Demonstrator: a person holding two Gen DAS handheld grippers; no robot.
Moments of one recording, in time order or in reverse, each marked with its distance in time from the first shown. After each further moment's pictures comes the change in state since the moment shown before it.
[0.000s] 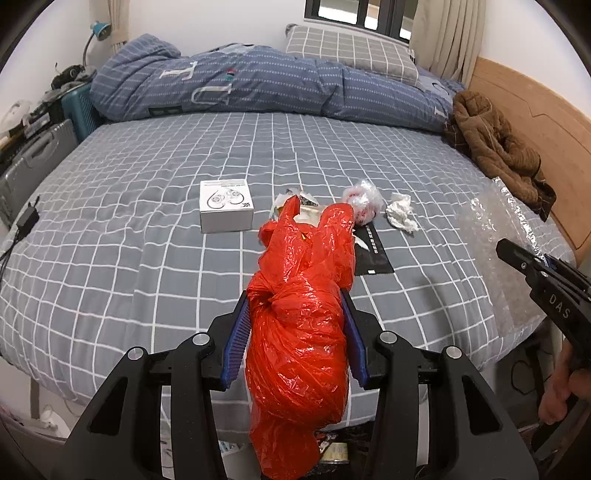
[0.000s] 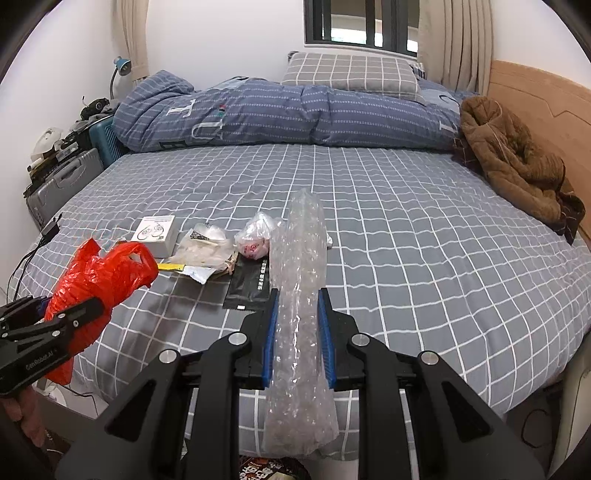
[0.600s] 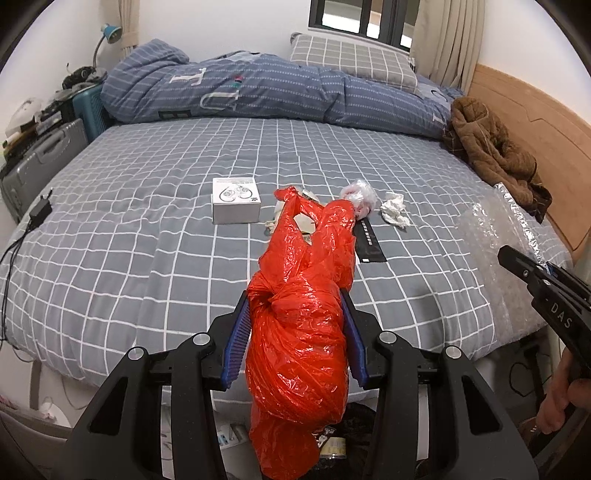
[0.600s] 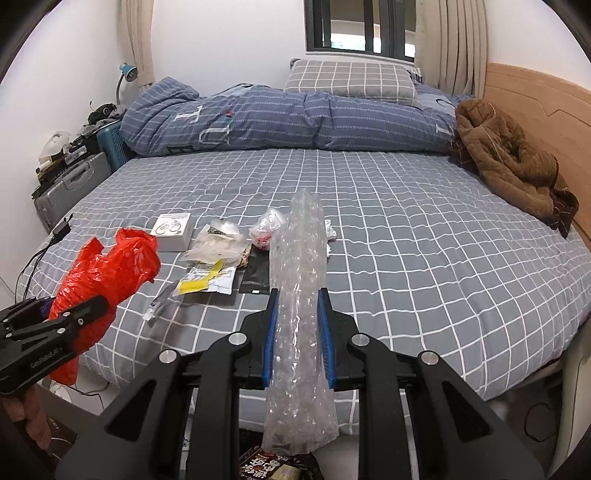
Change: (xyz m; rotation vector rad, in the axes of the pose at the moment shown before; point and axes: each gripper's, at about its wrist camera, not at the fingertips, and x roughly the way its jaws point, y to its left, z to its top) left arm -0.035 0.001 -0.023 -0.017 -0.027 0.006; right arm -0.038 0.008 -0.019 0.006 -0.026 0.010
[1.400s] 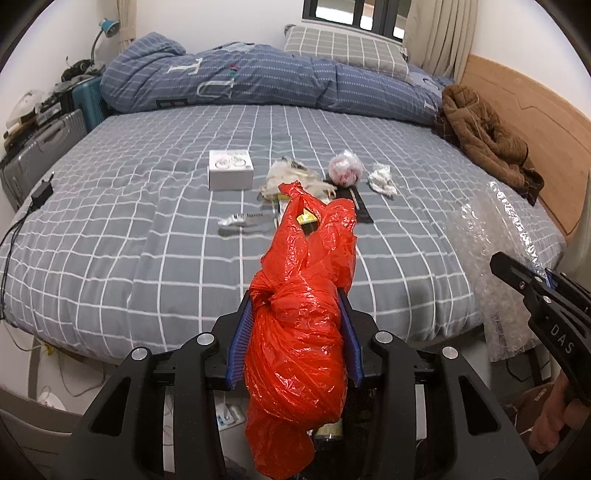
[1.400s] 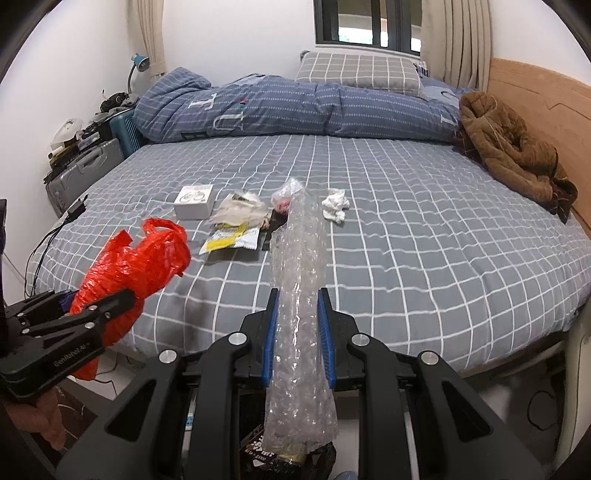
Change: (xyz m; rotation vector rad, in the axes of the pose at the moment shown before) left arm -0.017 -0.012 -0.049 0.011 0.037 -0.018; right arm -0.034 0.021 -0.050 -0.009 0.036 0.022
